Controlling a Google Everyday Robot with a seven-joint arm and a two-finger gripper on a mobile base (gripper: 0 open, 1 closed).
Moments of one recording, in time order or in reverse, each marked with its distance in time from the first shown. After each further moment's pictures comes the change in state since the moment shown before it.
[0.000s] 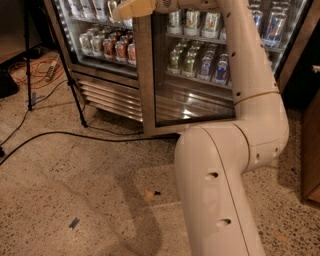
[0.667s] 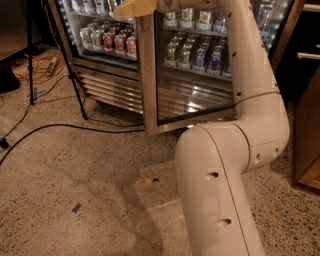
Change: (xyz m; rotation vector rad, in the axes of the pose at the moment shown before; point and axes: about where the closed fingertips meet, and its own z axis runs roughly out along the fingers) arm 0.000 0.000 0.000 0.000 0.000 0.000
